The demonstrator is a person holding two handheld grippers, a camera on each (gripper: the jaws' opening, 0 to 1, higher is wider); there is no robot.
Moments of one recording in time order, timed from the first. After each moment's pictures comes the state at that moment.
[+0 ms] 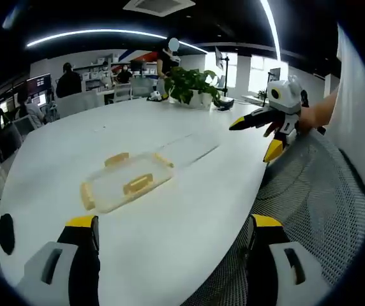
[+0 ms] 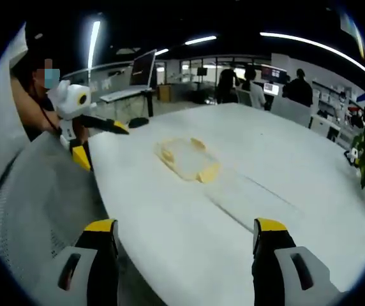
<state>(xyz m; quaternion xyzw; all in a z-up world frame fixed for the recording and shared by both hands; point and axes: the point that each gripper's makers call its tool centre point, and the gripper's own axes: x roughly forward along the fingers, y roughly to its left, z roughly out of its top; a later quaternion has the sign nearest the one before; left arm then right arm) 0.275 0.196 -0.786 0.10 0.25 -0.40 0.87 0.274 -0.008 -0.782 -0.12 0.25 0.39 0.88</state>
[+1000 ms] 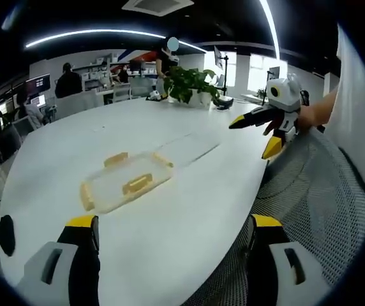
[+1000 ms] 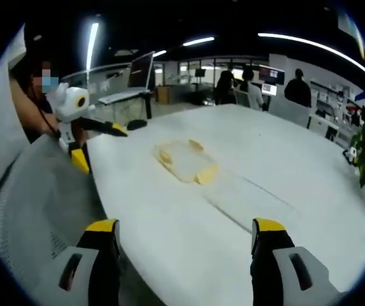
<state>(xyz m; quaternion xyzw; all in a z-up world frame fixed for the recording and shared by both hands) 0.275 0.195 -0.787 0.11 0.25 -0.40 0.87 0.276 -0.011 -0.779 -0.11 0.25 0.39 0.88</state>
